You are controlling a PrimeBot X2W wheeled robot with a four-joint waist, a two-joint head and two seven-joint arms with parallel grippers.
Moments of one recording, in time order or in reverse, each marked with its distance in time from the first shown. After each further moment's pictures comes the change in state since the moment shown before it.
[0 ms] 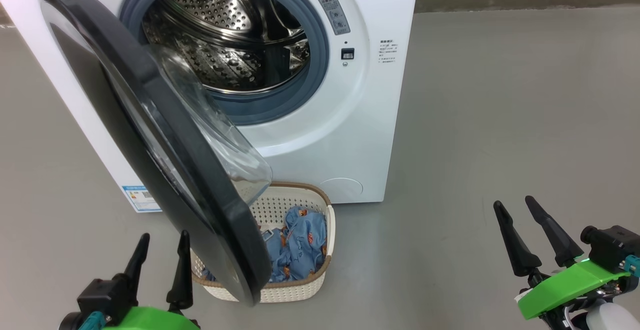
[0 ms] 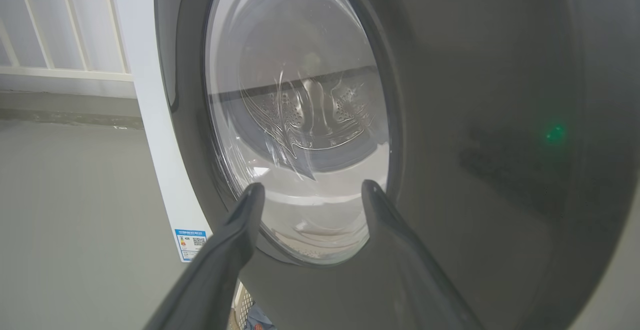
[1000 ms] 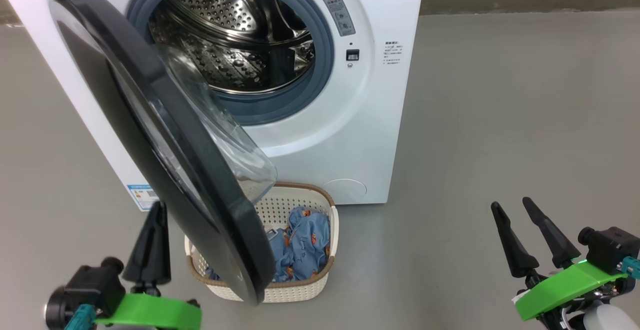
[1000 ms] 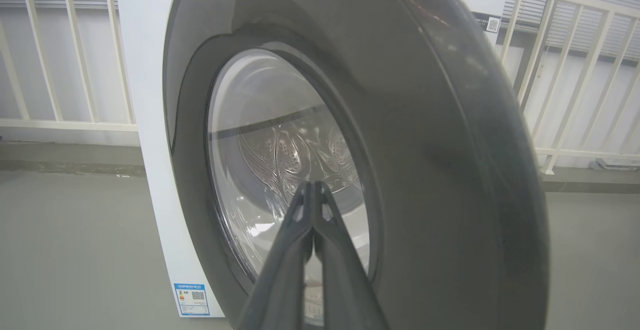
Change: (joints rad) left arm -0.004 0.001 0.003 -0.153 0.032 0.011 0.000; right arm 0.002 0.010 0.001 -0.001 0.000 0.000 0.000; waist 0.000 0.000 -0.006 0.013
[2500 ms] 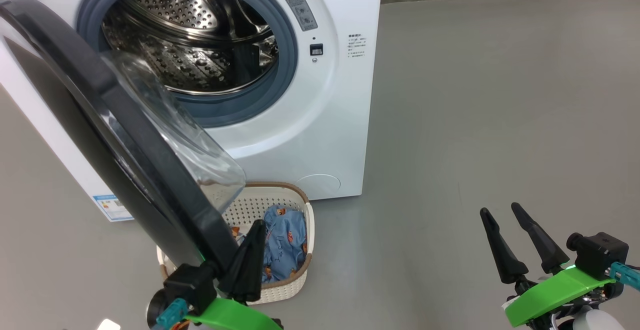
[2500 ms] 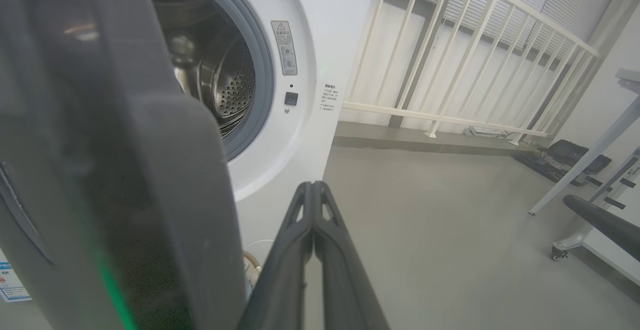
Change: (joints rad) left arm -0.030 -0.028 -0.327 0.017 -0.155 0.049 0.033; right arm 0.015 0.026 0.012 -0.011 -0.018 0.000 0.000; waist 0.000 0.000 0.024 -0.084
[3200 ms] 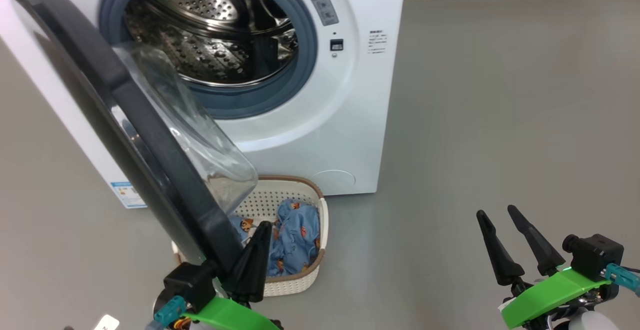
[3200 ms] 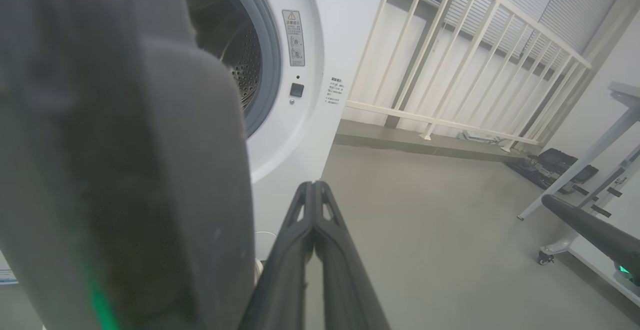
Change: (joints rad) left arm -0.035 -0.018 0.027 0.100 -0.037 0.025 -0.026; right arm 0.000 0.012 0.003 0.010 0.000 0.000 0.000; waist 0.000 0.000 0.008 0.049
